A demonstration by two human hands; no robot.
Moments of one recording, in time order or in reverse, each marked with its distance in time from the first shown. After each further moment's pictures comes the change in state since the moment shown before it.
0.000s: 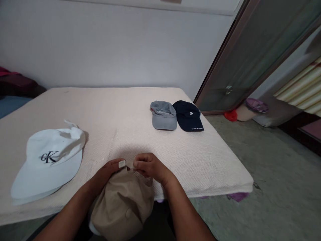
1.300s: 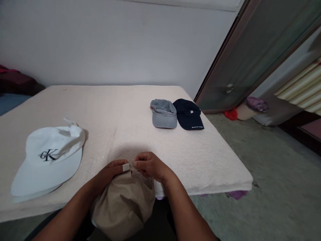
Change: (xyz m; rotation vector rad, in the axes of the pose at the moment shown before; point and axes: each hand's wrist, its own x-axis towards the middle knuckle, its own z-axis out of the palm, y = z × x) left_hand 0.002 -0.009 -0.001 0.057 -0.030 -0.076; right_hand -0.001 0.004 -0.001 0.053 0.012 0.068
